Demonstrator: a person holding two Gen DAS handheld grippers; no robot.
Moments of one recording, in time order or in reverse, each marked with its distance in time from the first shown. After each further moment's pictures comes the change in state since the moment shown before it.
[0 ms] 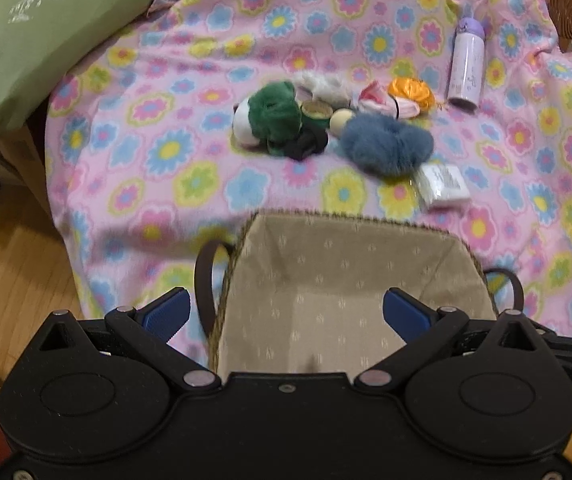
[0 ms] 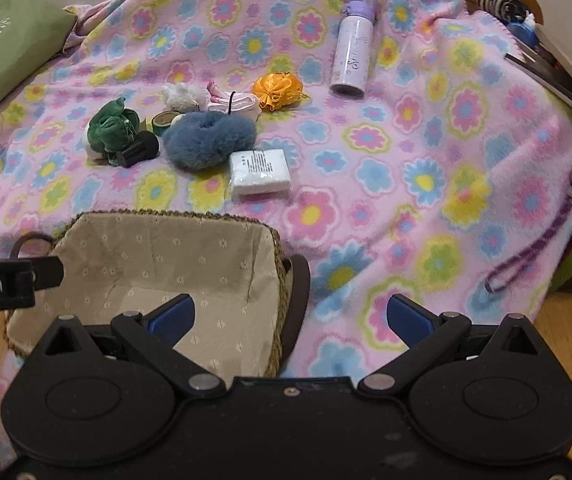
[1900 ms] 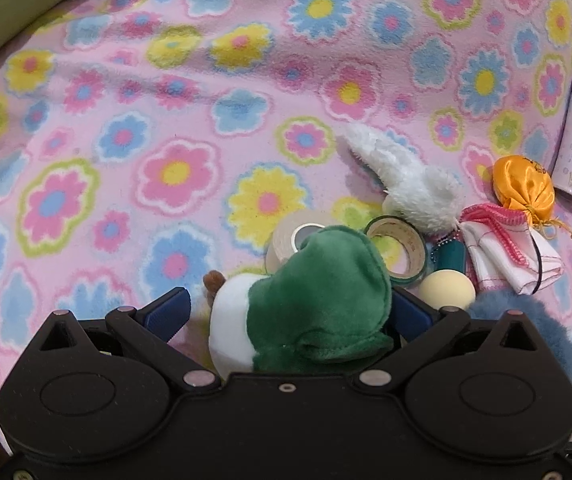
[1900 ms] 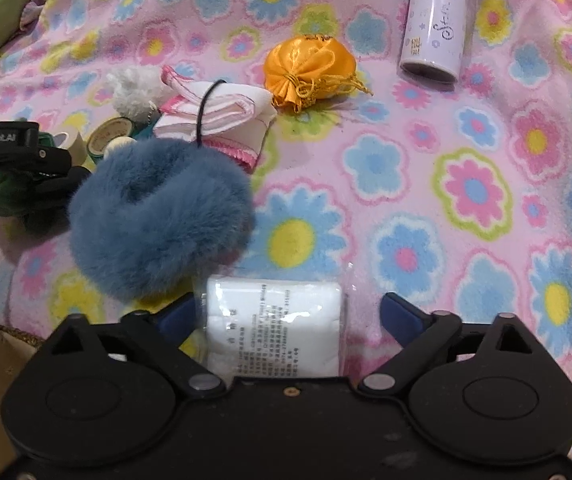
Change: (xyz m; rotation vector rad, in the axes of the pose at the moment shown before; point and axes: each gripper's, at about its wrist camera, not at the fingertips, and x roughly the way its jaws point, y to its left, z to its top) left arm 0.199 0.035 0.164 -0.111 0.096 -0.031; right arm 0.201 0.008 0.130 -0.049 0.157 0.111
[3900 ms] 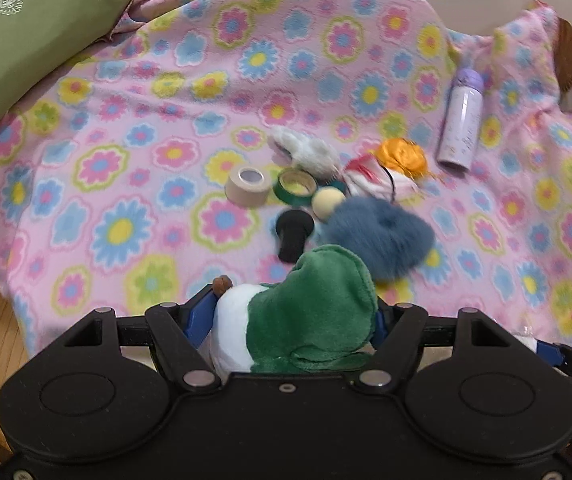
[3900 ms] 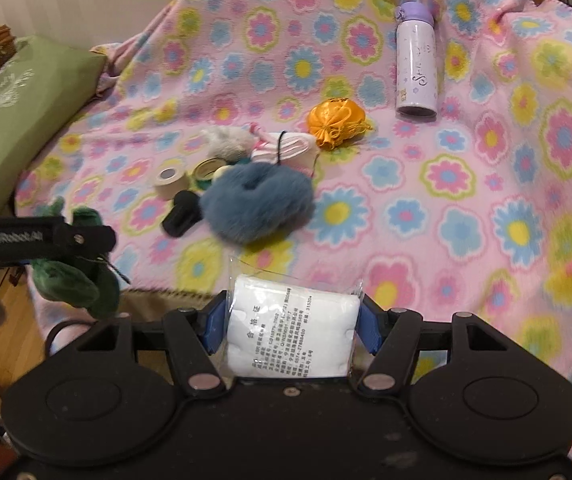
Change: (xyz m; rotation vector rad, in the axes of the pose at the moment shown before) left arm -0.145 -0.019 -0.109 0.066 -0.150 -0.116; right arm -0.130 0.010 -0.095 0.082 -0.217 0.140
